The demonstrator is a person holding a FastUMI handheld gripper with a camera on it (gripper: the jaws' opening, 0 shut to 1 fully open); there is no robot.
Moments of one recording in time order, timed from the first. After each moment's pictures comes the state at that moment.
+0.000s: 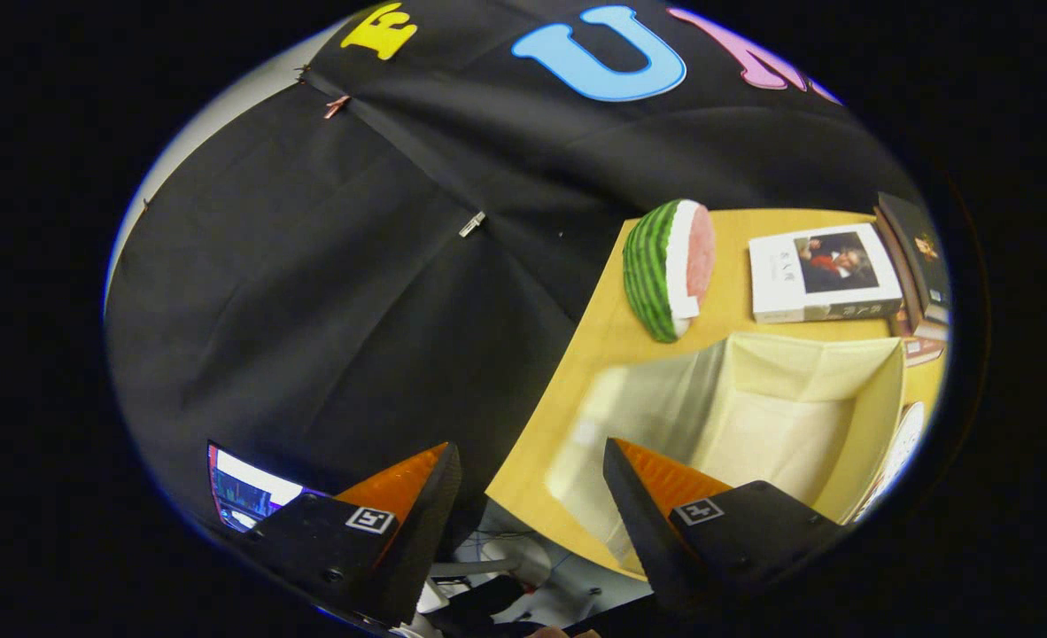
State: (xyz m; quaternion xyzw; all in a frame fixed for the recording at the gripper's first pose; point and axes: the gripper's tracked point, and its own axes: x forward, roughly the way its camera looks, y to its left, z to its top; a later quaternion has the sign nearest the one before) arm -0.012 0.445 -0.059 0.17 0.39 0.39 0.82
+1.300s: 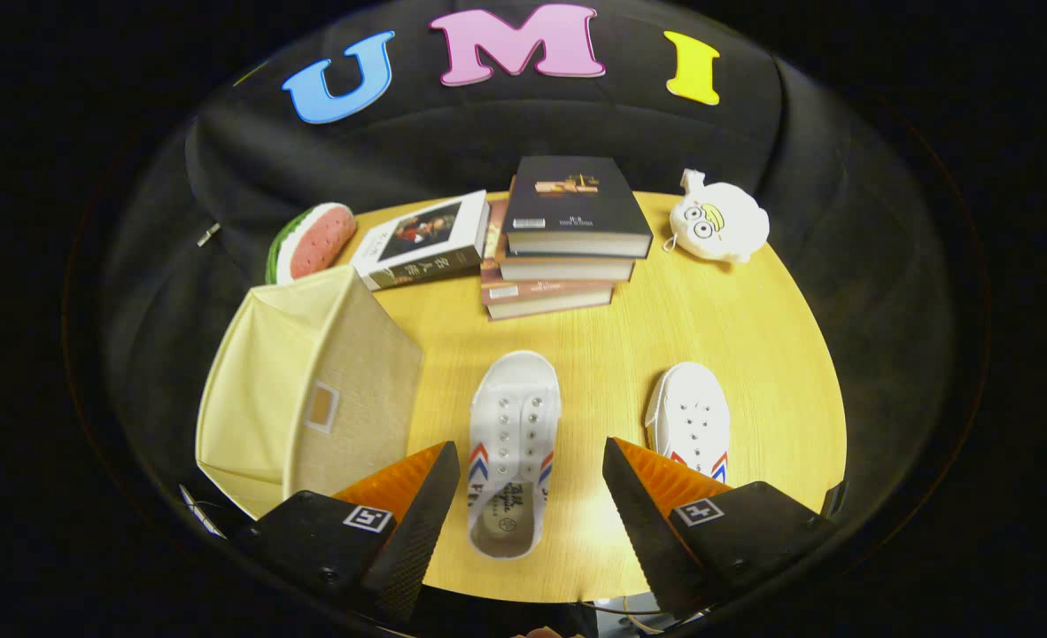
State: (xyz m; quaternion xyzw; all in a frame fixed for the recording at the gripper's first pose) arm 0.028 0.033 -0.260 0.03 0.46 0.06 0.89
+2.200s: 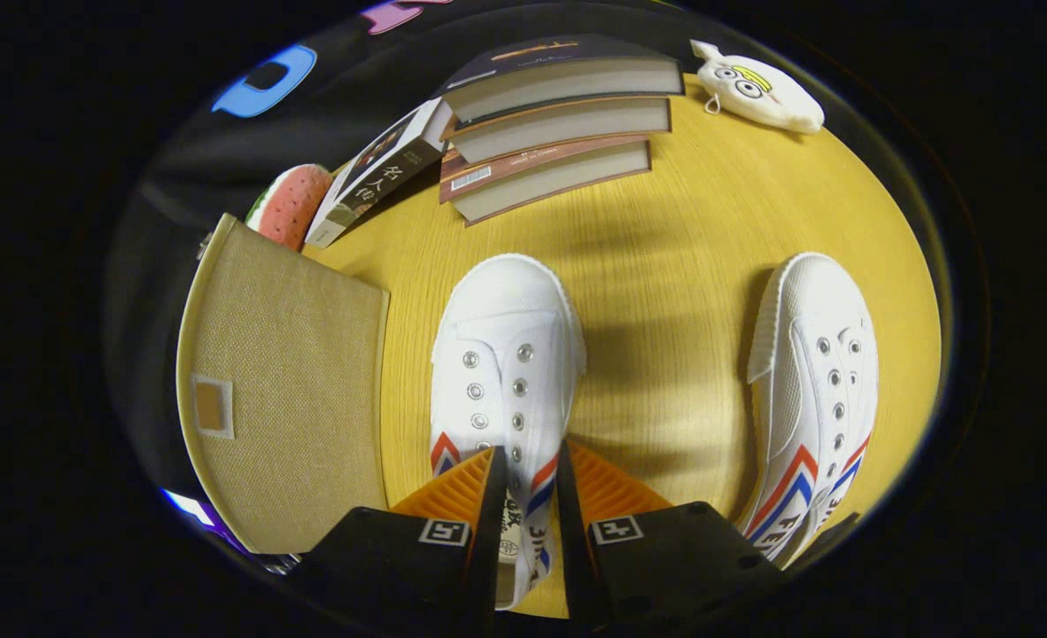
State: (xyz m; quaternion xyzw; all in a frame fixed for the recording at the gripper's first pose) arm 0.046 0.055 -0.360 0.17 0.57 0.11 0.80
